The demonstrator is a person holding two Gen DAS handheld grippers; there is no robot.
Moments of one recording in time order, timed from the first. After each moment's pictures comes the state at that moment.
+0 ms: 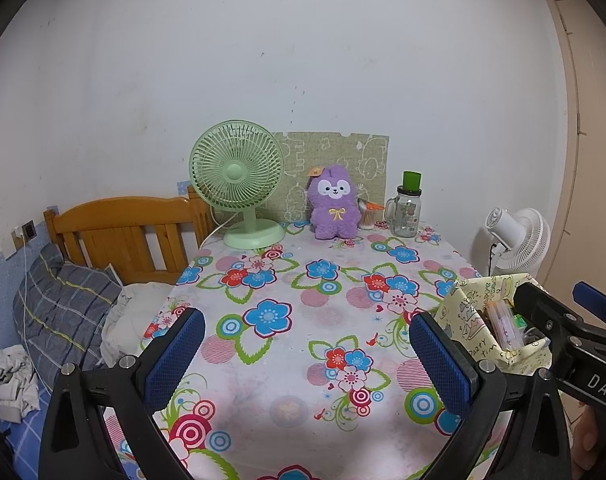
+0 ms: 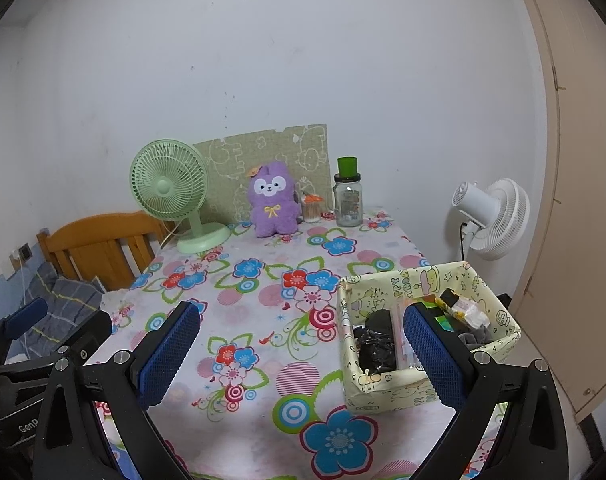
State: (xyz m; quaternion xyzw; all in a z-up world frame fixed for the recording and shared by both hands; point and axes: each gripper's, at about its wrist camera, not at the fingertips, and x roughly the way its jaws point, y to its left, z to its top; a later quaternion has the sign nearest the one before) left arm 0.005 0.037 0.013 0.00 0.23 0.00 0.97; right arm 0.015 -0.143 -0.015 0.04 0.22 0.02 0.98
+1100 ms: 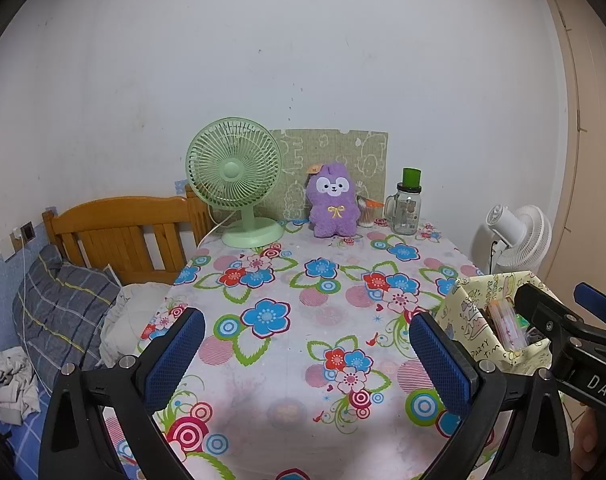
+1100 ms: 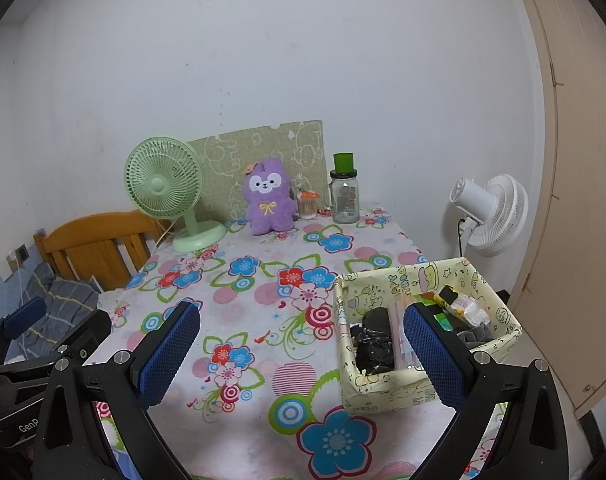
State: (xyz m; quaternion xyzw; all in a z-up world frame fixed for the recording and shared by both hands) left arm 0.010 0.036 0.009 0.00 0.23 0.00 0.97; right arm 0.017 -0.147 -0.019 0.04 0.22 0.01 0.97
